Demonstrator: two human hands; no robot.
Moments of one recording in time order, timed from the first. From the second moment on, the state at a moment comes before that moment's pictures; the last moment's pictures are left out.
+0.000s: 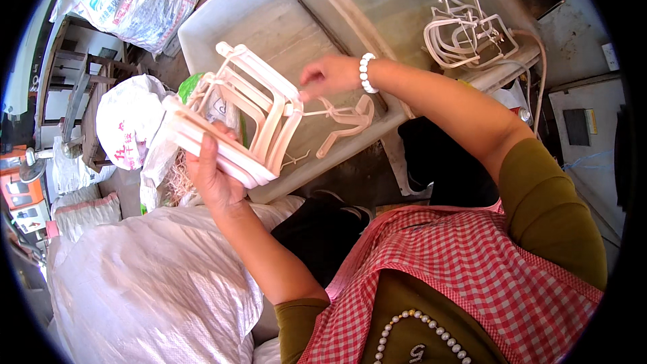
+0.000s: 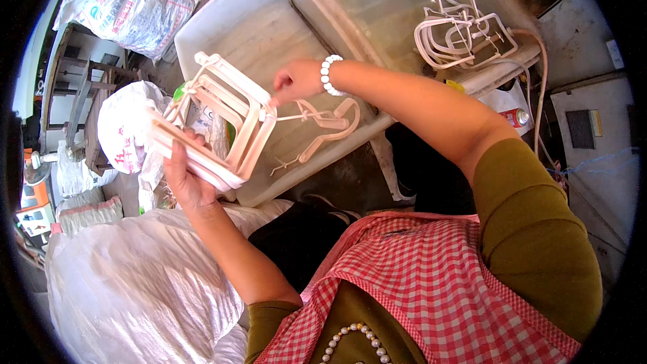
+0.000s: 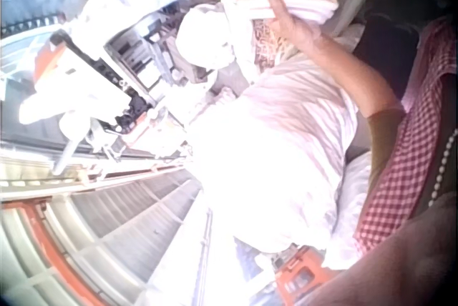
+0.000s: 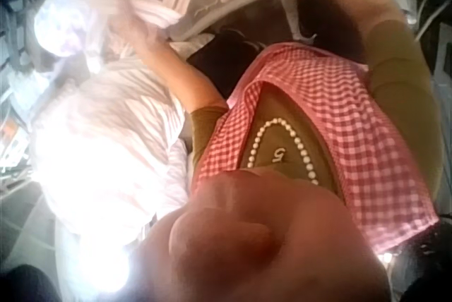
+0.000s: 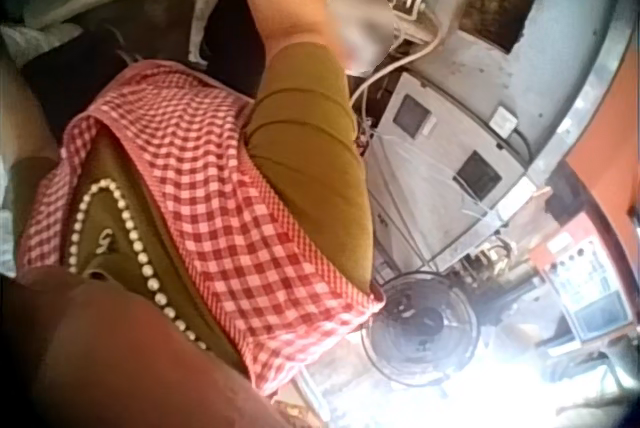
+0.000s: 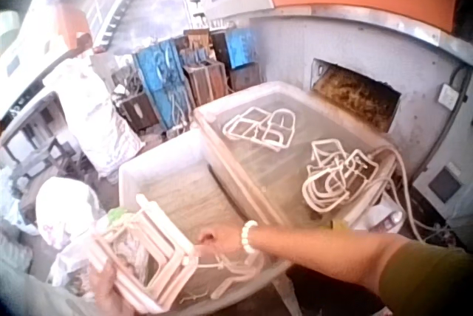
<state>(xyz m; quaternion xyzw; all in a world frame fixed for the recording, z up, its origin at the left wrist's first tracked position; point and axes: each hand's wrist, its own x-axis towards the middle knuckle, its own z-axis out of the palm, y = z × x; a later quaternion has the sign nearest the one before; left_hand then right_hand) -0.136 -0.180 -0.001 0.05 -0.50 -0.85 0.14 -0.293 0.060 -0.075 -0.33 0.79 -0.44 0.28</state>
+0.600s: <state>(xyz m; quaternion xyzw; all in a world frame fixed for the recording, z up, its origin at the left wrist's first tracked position) -0.117 -0.183 0.007 -0.12 -0.44 -0.89 0.06 -0.280 0.046 -0.089 -0.47 0.72 -0.44 0.25</state>
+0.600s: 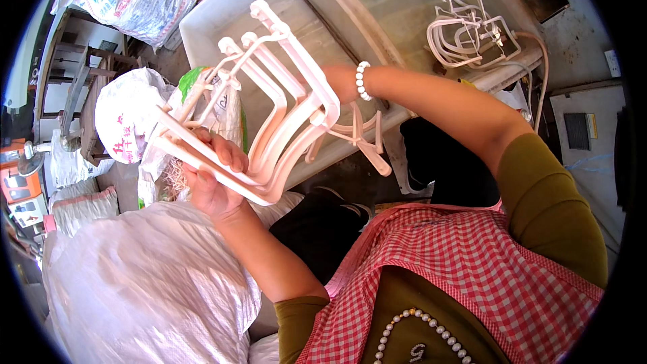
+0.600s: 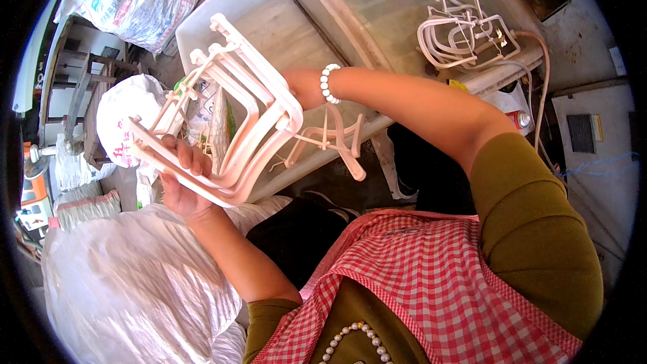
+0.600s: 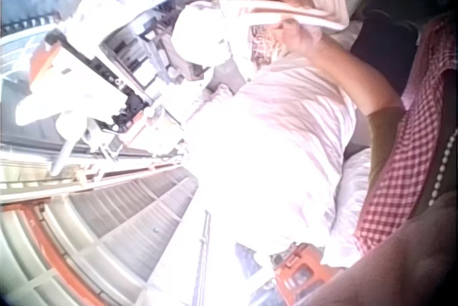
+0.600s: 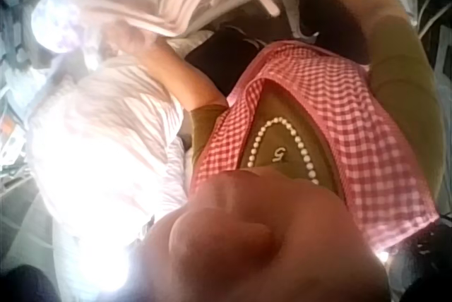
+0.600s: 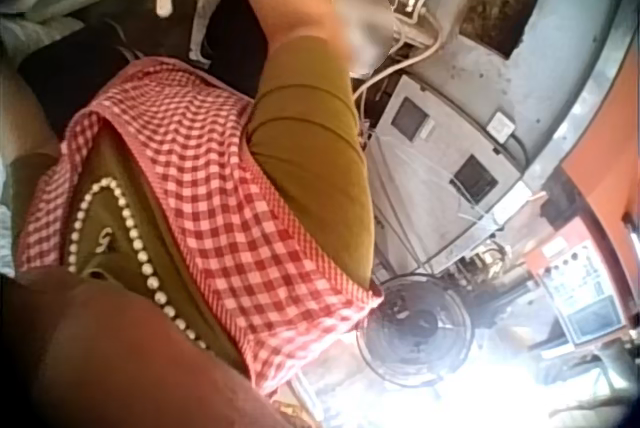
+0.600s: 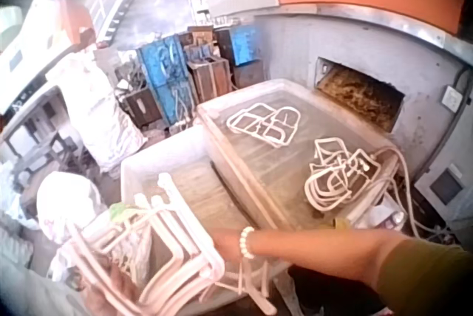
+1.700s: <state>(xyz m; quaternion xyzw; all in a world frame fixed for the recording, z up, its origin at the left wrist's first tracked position) -0.153 -0.159 -0.009 0.08 -0.60 -0.79 0.04 -0.331 0.086 -0.034 0.02 0.66 -0.70 0.26</state>
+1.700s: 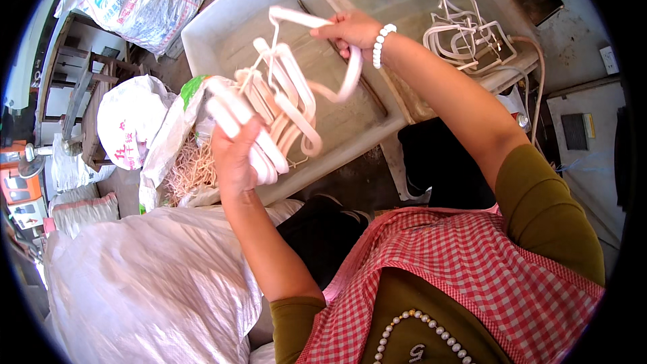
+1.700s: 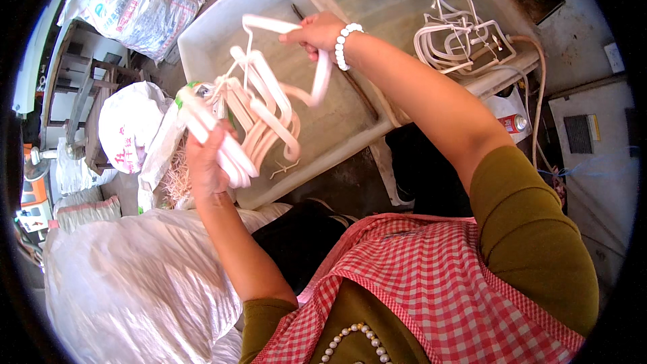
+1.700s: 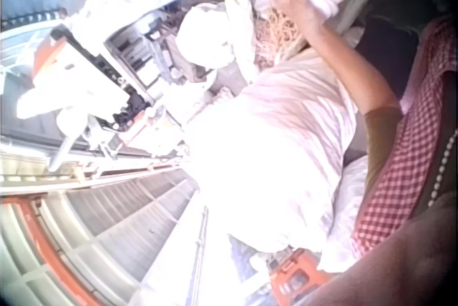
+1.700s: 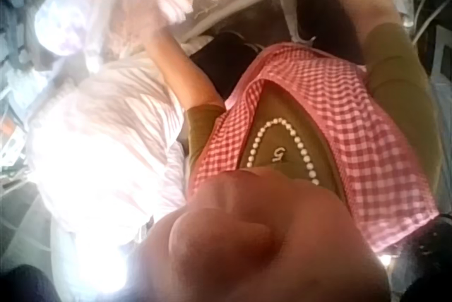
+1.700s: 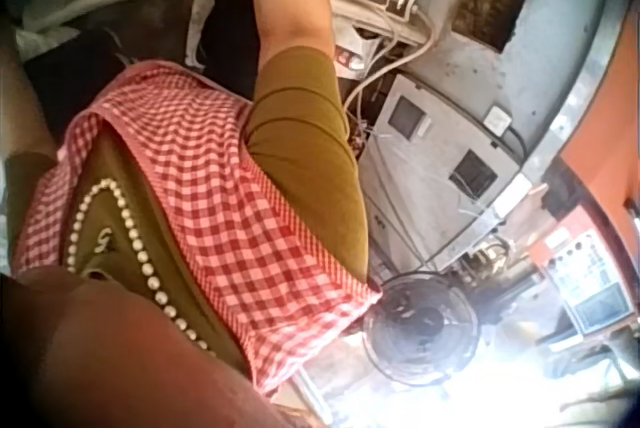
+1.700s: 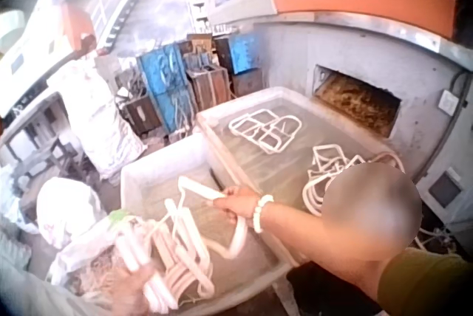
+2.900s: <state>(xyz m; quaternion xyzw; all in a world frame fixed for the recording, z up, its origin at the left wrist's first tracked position) -0.155 -0.154 -0.044 0.13 -0.37 -0.92 0.03 -0.194 0.032 -0.028 -0.32 0.74 -0.58 0.12</state>
